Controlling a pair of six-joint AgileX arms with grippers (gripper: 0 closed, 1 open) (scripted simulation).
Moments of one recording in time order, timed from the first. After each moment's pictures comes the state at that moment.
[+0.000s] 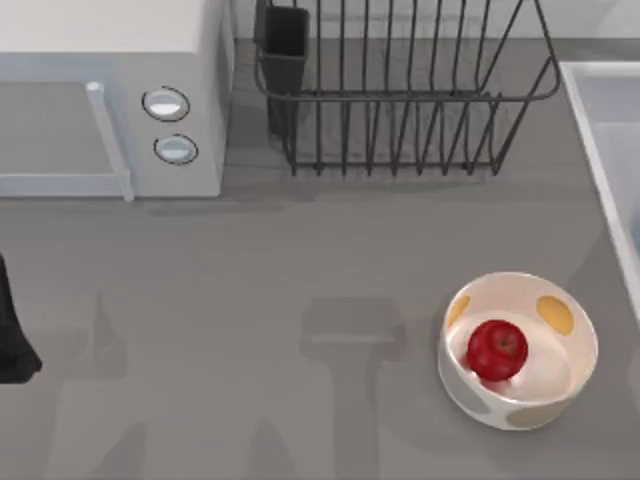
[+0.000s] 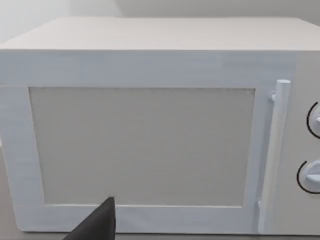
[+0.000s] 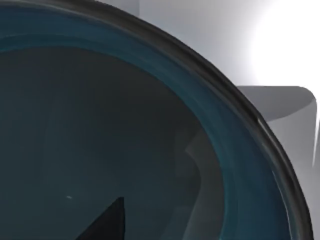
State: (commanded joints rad) left arm 0.00 0.00 0.00 0.00 0.00 0.00; right arm -0.38 2.71 2.21 -0.98 -0.03 -0.35
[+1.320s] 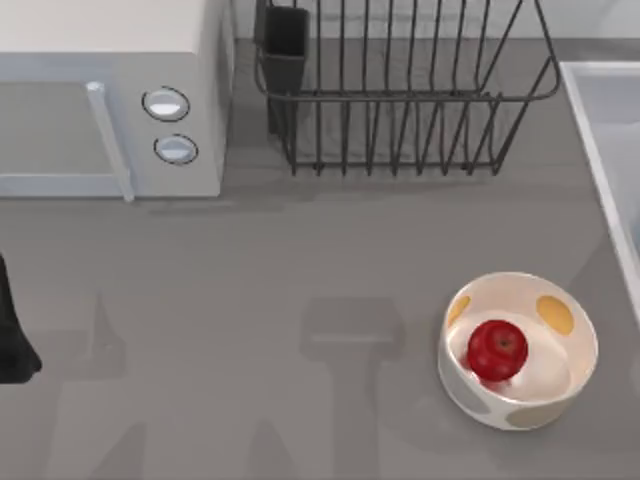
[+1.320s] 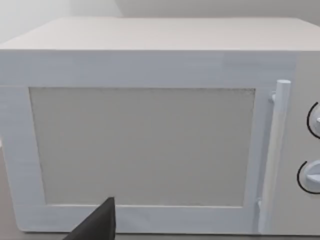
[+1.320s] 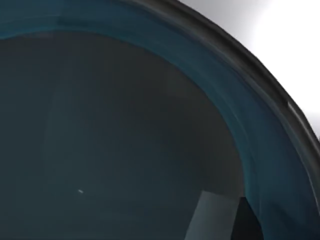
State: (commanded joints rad) left arm 0.00 0.00 0.00 0.00 0.00 0.00; right arm -0.38 2.69 2.20 -0.99 -0.03 -0.36
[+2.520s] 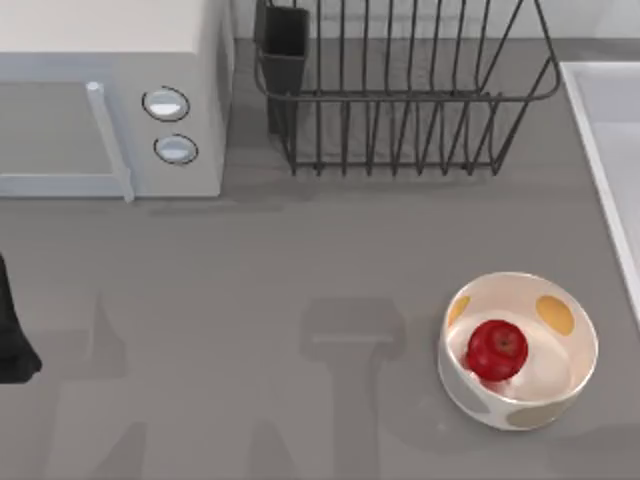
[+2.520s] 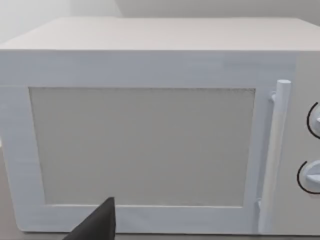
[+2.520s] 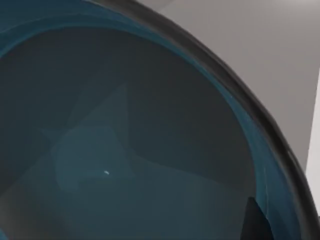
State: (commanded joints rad) left arm 0.00 0.00 0.00 0.00 0.00 0.00; right arm -0.79 1.52 1.63 -1.60 -0.07 -0.78
